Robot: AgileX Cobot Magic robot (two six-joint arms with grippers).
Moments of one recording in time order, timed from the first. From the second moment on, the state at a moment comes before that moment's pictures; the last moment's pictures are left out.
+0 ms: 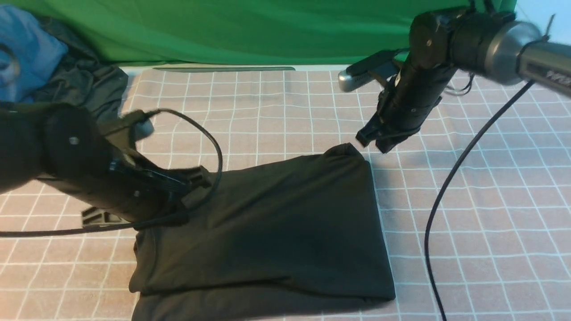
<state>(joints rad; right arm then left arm) 0.34 2.10 -1.78 0.06 1.00 -0.22 -0.25 1.40 -0.86 -0.17 0.65 -0.39</state>
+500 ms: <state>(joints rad) 0.33 1.26 -1.45 0.06 0.79 -0.19 -0.25 0.67 -0.67 -0.17 0.71 -0.40</state>
